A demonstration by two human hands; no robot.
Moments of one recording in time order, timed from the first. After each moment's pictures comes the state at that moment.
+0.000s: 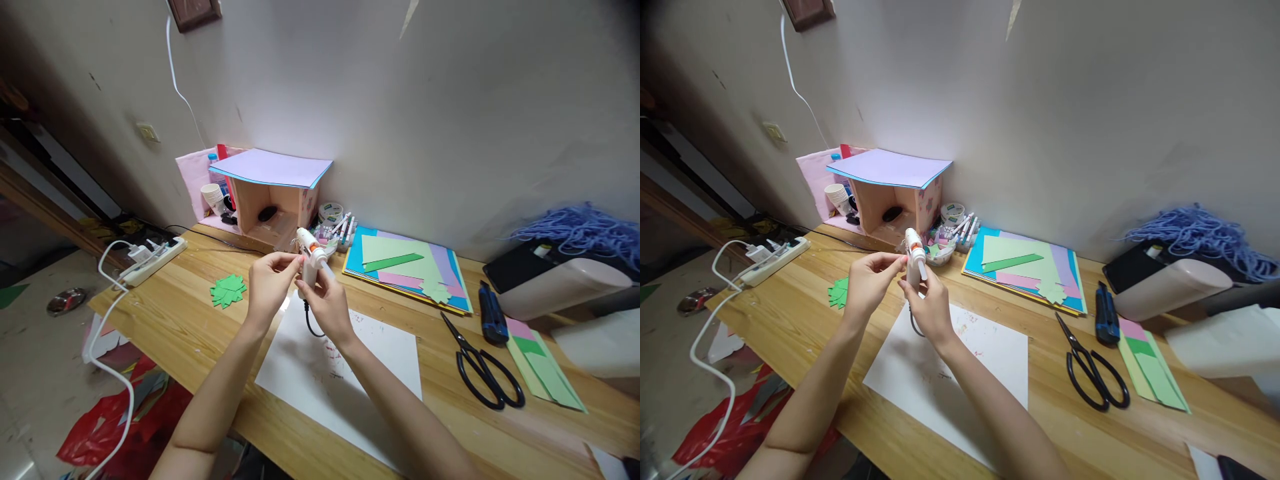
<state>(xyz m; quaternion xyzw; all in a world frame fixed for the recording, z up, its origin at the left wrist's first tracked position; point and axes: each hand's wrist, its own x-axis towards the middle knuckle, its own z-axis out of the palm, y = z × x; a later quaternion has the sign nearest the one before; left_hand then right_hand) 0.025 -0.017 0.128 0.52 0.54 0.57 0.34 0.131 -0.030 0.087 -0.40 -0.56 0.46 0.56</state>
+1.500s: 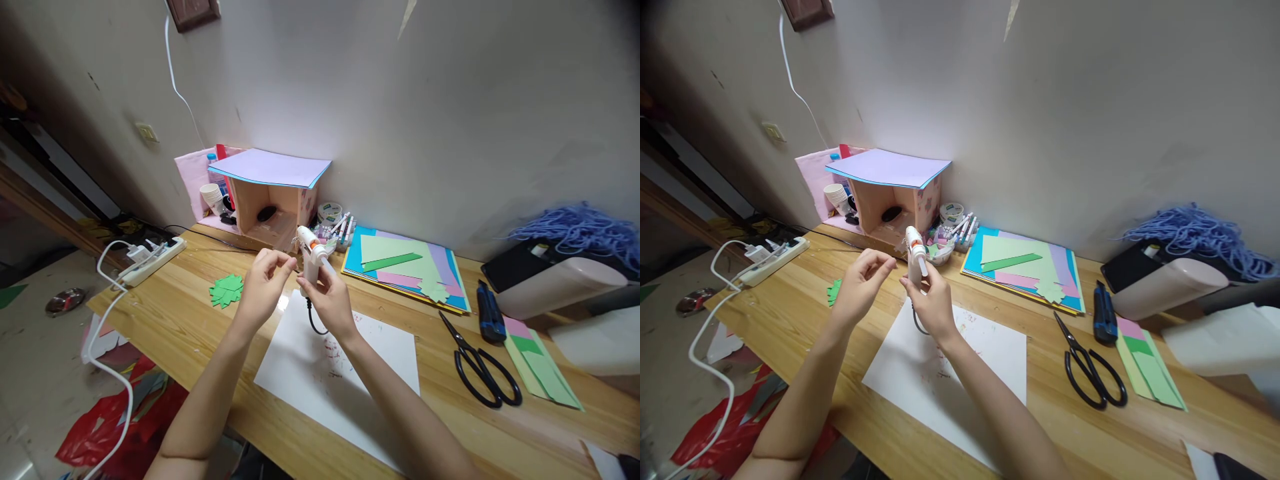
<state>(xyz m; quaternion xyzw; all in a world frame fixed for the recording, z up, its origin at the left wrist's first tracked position) 0.007 -0.029 0.133 0.66 0.53 0.48 0.23 0.136 -0.023 0.084 -0.40 -0.56 0.47 0.55</state>
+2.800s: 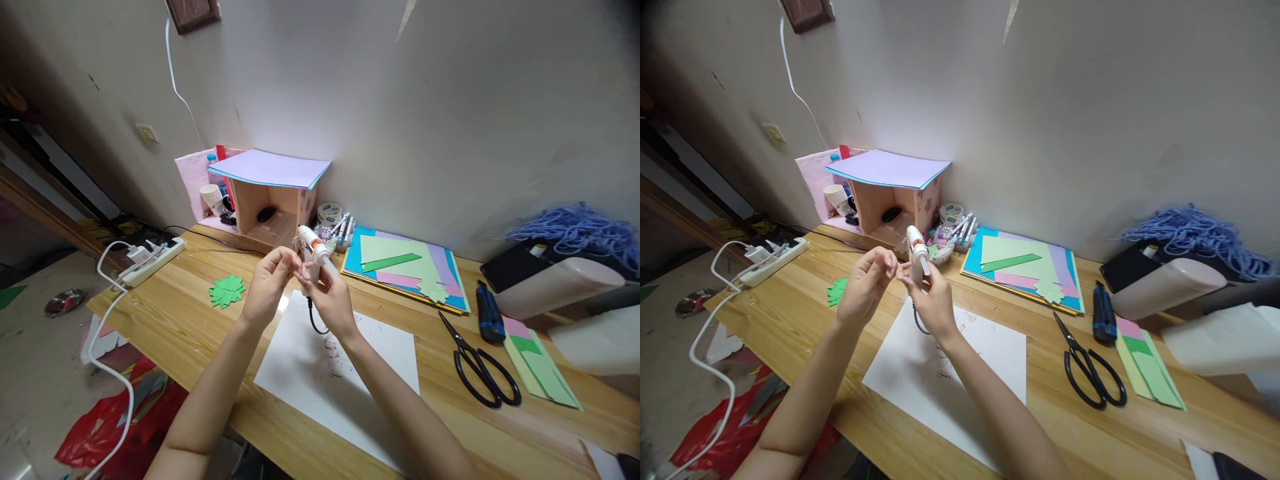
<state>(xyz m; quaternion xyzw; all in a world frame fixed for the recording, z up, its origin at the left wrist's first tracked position) 0.024 -0.028 0.134 0.54 0.32 0.60 0.50 0.137 -0.024 0.089 -0.38 -0.56 0.48 0.56</state>
